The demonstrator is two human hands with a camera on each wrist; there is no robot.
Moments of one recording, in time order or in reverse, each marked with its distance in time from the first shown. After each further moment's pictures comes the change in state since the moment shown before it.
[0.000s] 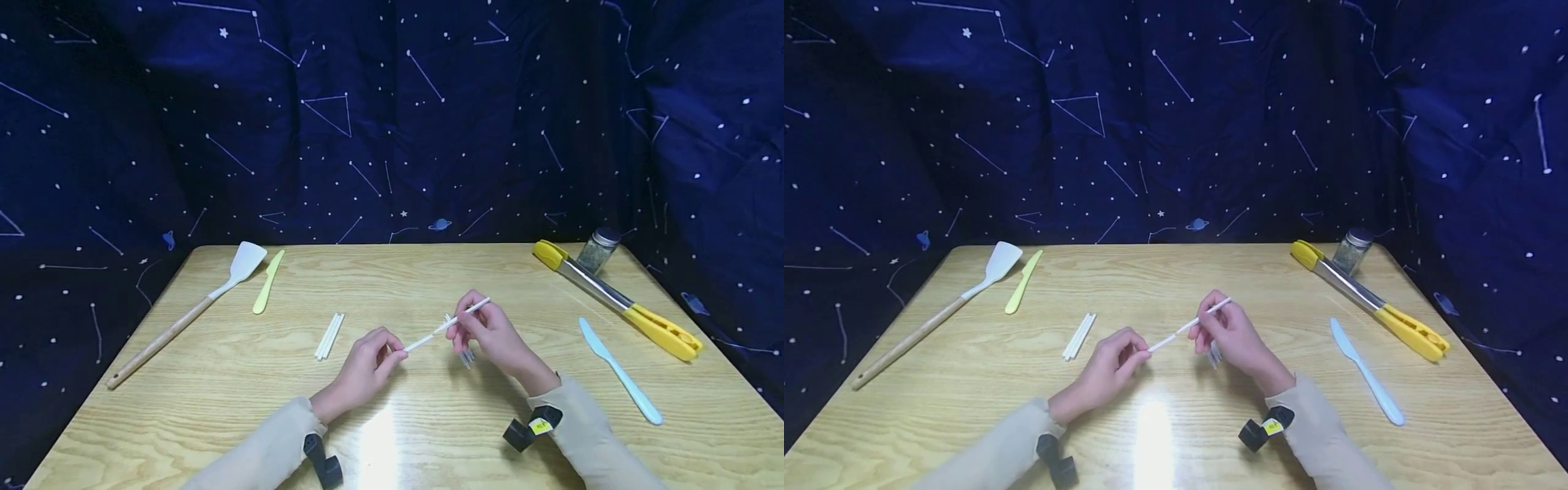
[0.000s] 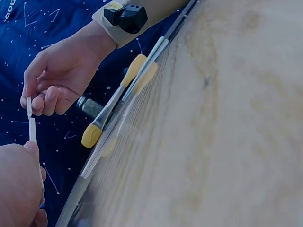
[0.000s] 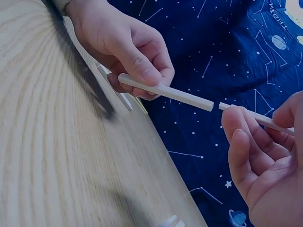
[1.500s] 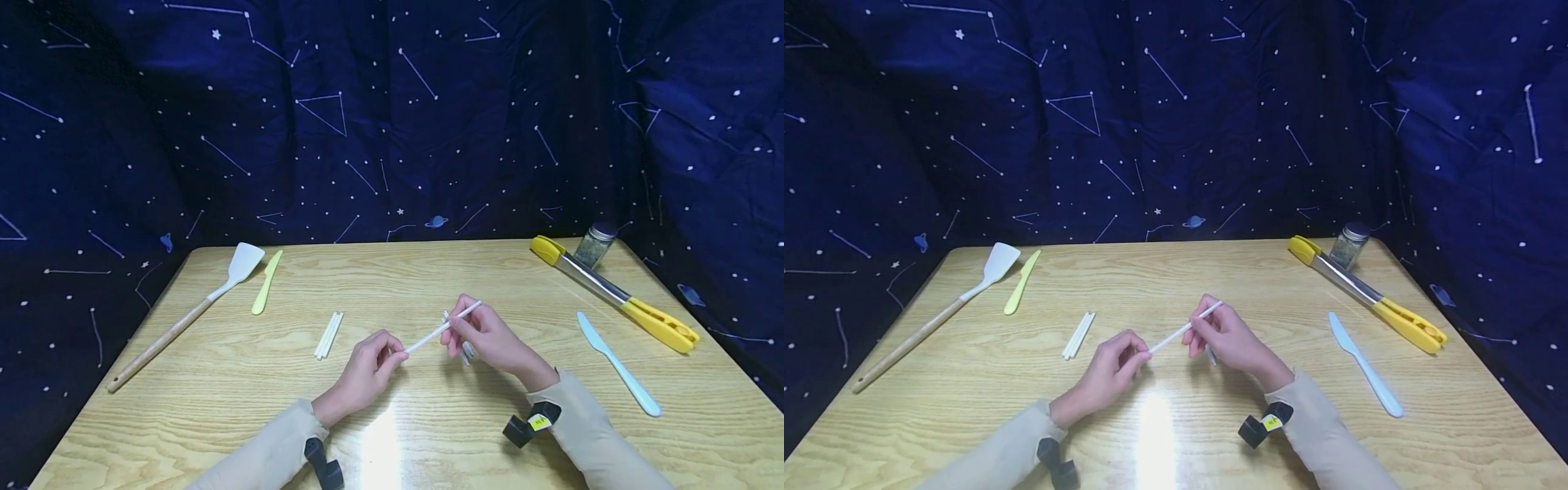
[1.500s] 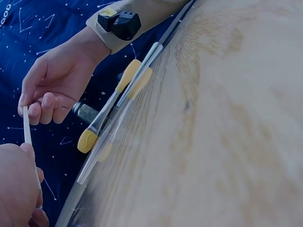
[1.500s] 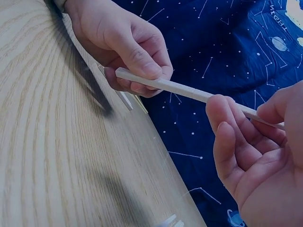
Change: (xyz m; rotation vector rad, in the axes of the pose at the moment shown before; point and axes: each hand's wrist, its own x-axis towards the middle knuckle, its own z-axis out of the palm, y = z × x) left_hand -0.005 0.006 0.006 -0.095 -0.007 -0.039; right_hand -0.005 0.001 -0.002 -0.052 -0.127 0.016
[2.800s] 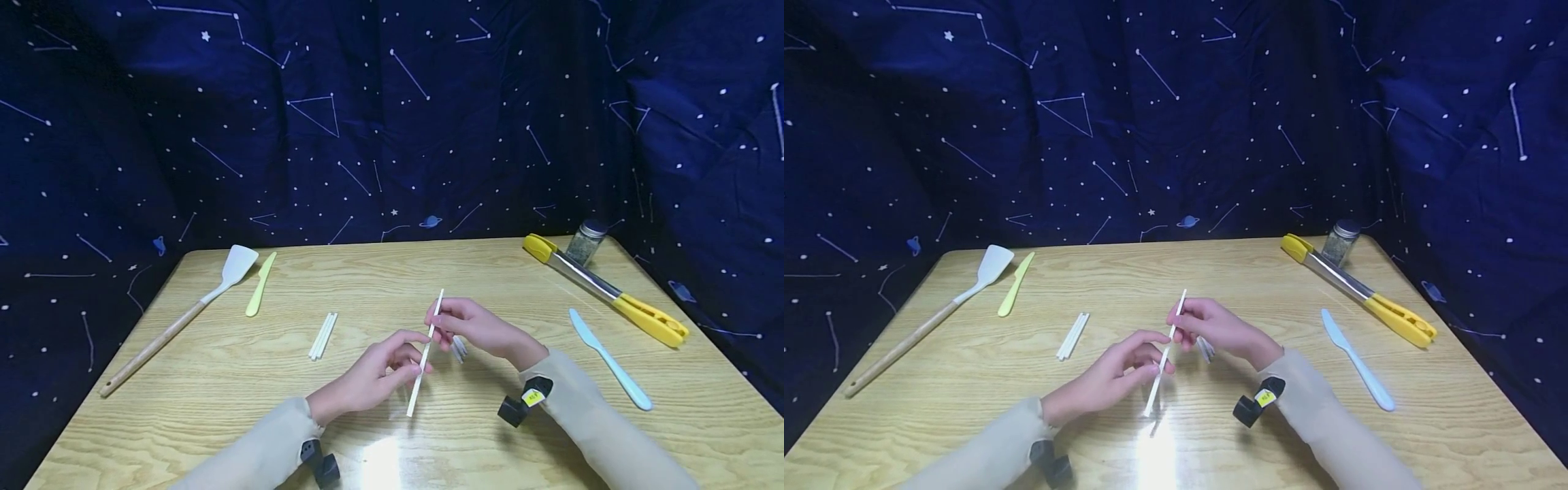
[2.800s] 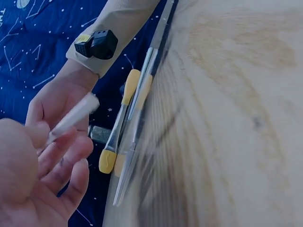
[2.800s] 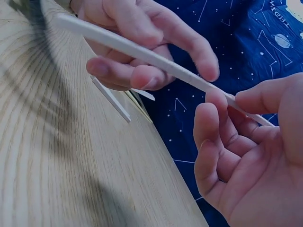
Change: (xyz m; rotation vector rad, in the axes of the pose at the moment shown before) left_hand 0.018 0.036 -0.009 -0.347 -0.409 0.000; right_hand 0.017 -0.014 -0.011 -0.026 -0.226 0.156
